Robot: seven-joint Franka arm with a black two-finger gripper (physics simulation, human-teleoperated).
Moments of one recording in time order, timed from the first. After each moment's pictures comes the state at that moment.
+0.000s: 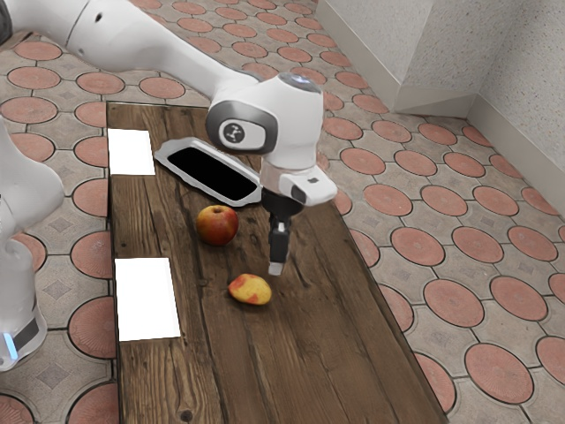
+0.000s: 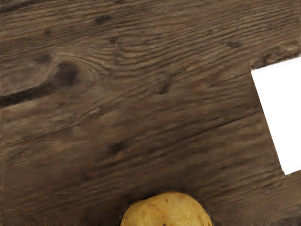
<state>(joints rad) -0.85 -0.31 0.55 -2.23 0.04 2.07 -0.05</state>
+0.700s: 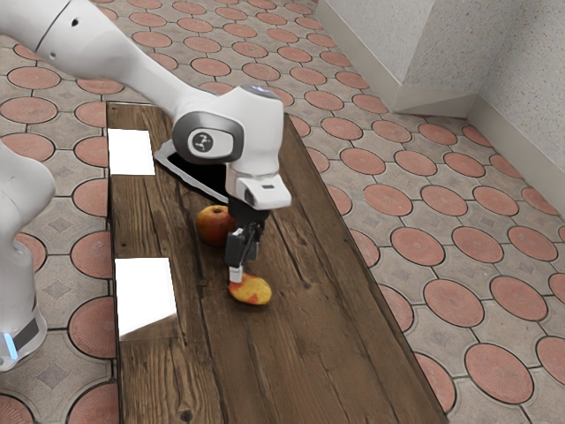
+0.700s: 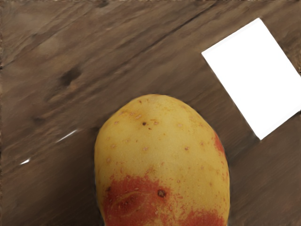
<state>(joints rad) -0.56 -0.42 0.34 -2.47 -0.14 2.17 0.40</state>
